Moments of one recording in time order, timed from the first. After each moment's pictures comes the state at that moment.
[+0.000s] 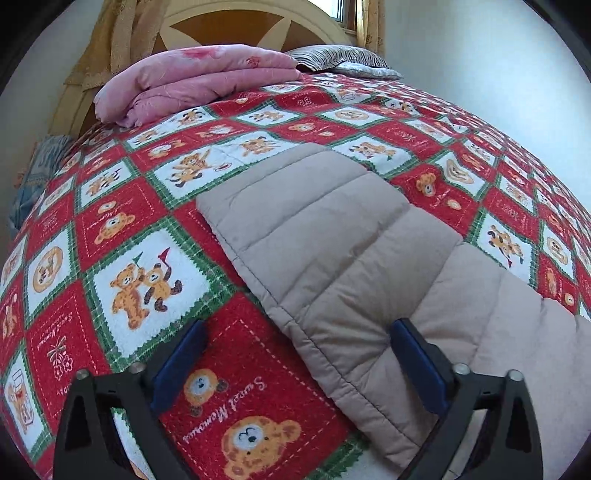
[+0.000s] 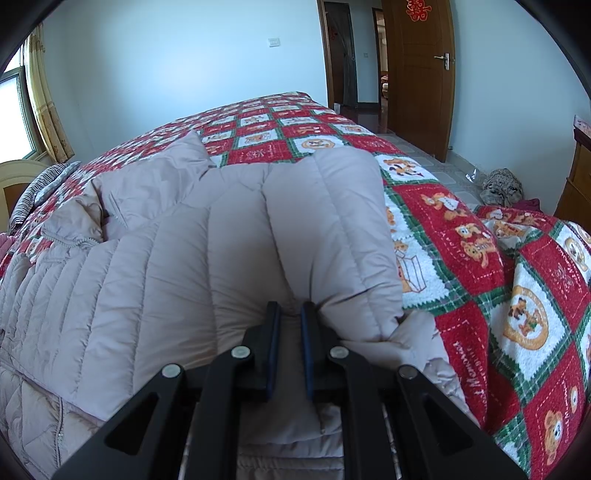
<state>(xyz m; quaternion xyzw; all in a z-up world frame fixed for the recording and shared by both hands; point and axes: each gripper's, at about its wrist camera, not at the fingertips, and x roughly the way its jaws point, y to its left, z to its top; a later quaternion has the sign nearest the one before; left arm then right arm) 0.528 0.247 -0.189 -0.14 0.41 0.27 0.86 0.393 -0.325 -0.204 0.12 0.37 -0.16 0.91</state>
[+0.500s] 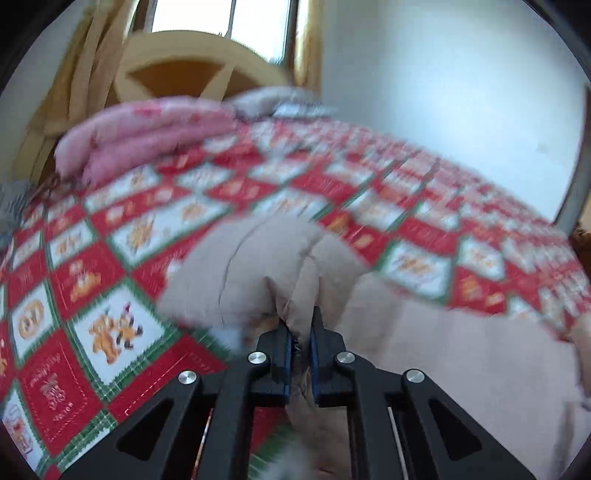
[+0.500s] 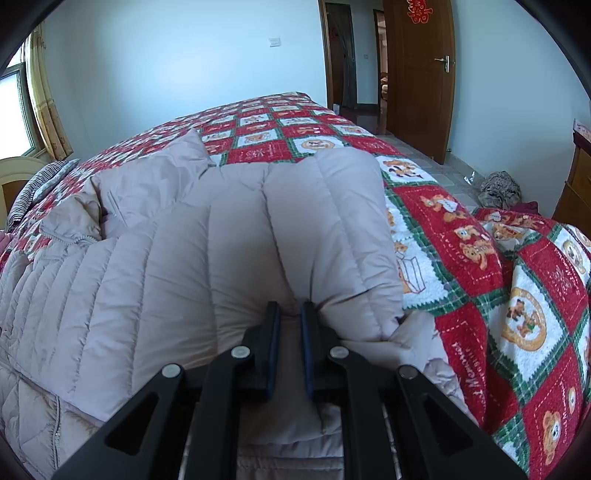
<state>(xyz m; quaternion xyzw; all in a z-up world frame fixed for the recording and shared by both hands) 0.511 0.198 -0.135 -0.11 0.31 0.15 0.93 0.393 -0.324 -0.204 0.11 0.37 -0.16 0.91</state>
